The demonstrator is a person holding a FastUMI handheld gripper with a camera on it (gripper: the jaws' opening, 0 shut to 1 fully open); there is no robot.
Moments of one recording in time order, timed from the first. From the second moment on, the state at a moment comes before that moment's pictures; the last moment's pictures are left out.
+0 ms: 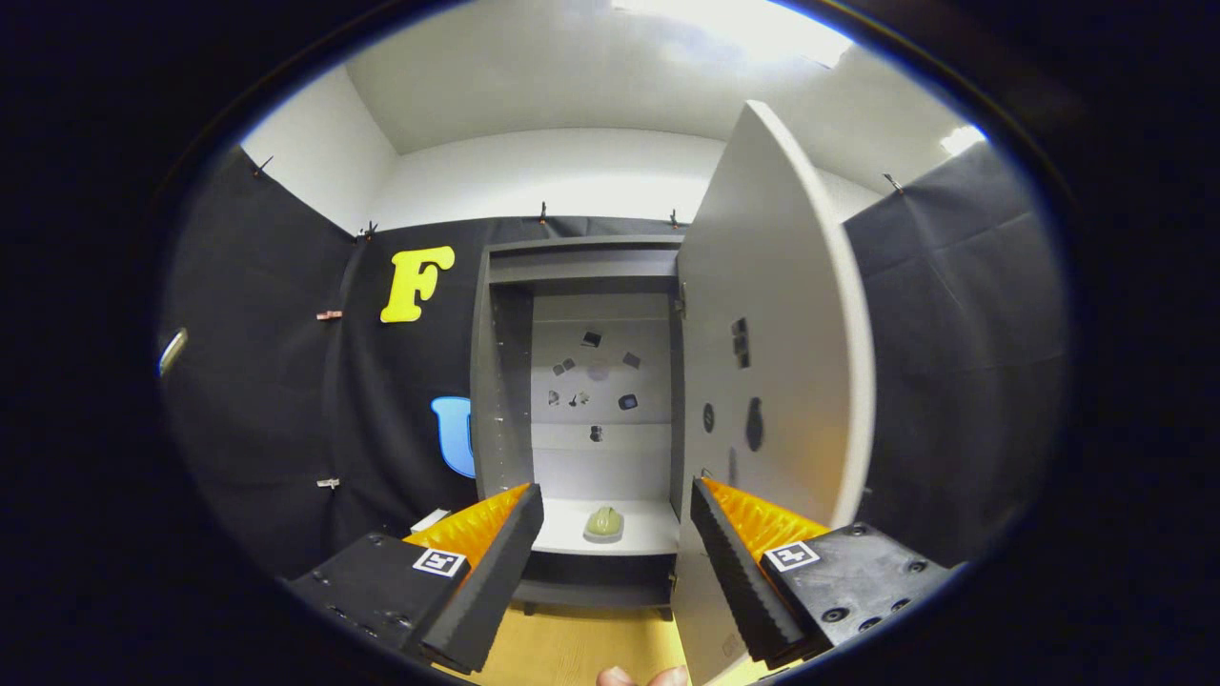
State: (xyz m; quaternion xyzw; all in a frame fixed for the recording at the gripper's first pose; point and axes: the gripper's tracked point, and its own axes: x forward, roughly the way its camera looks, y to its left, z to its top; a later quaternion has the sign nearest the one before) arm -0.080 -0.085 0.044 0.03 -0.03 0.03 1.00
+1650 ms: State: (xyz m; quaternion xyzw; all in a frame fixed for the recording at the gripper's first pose) arm 0.014 -0.083 -0.049 0.06 0.05 -0.07 1.00
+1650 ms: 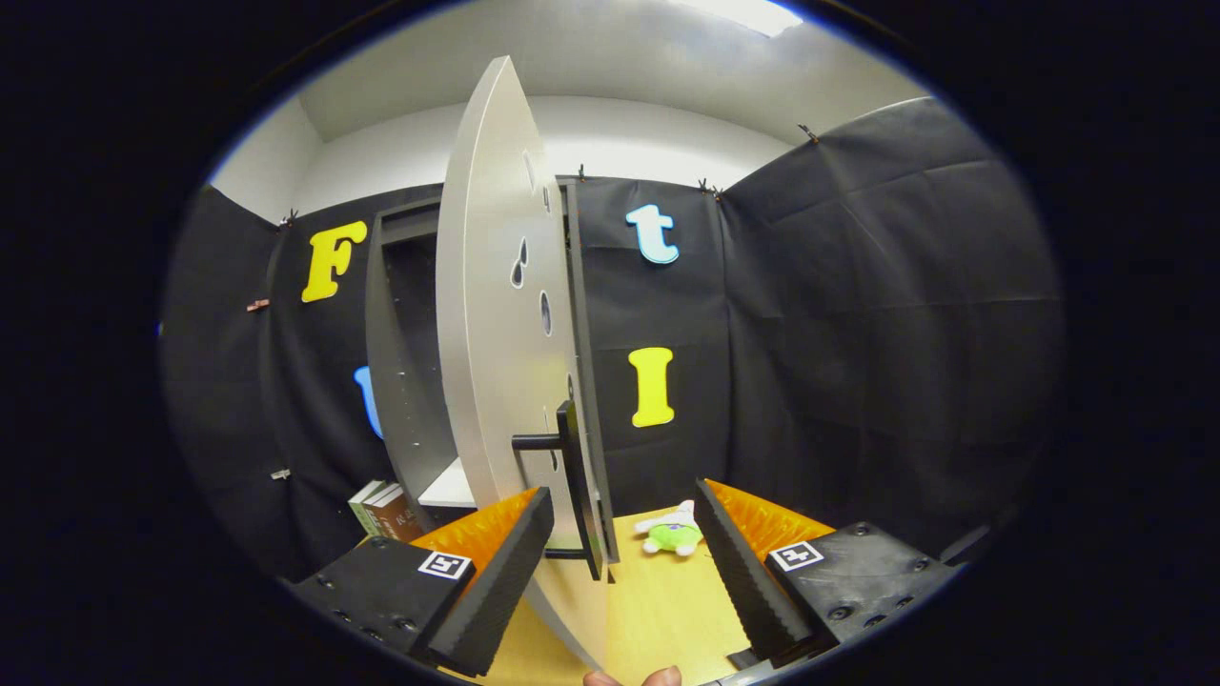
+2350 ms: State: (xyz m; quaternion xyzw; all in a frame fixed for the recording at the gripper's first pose) arm 0.073 0.061 -0.058 0.06 0.07 0.05 0.99
